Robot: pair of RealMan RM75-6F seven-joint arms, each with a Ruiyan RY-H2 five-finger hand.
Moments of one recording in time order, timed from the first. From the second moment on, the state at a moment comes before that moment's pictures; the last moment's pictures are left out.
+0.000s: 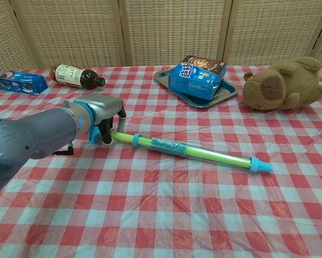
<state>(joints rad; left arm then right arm) -1.02 -1.84 -0.24 -1.25 0.46 1.00 0.92 0.13 -1.25 0.09 -1.50 -1.52 1.50 -0.04</state>
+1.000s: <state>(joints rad) -0.88 -1.55 -0.31 -1.66 0.58 1.24 0.76 0.14 -1.30 0.14 -1.55 -1.55 1.59 -0.08</state>
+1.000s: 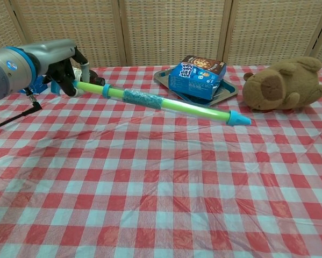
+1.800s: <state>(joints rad) -0.89 -1.43 -0.39 -1.79 0.48 1.28 0.76 0.39 -1.32 0.30 -1.94 -1.21 1.31 -0.58</state>
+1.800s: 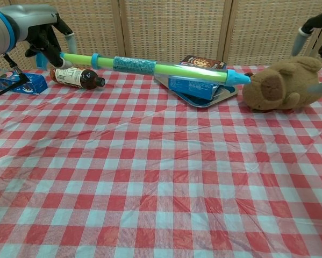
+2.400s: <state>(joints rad) -0.94 -1.47 -0.39 -1.79 0.45 1.30 0.76 0.52 -1.43 0.35 -1.99 -1.03 1.34 -0.70</state>
